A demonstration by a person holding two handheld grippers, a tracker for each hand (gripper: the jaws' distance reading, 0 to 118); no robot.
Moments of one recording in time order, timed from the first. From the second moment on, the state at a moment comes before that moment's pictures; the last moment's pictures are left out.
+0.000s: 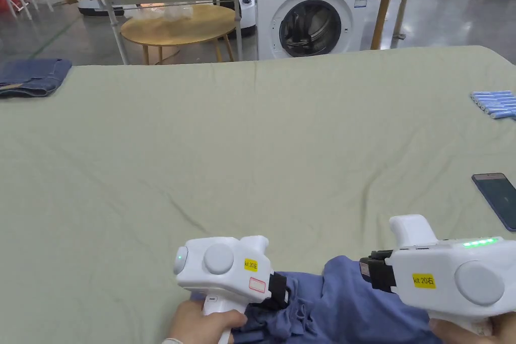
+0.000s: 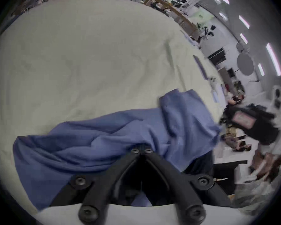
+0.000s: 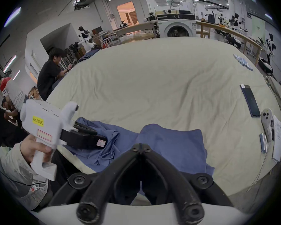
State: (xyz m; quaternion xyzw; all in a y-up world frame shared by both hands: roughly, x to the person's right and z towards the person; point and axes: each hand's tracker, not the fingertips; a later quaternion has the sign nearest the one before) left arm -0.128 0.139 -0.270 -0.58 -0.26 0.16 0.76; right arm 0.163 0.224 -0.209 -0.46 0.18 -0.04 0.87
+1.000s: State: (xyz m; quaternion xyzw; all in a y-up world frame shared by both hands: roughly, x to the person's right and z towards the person) left arm -0.249 0.142 -0.217 -0.59 -0.20 0.44 0.65; right arm 0.165 0.225 -0.210 -0.45 0.19 -0.05 0.87
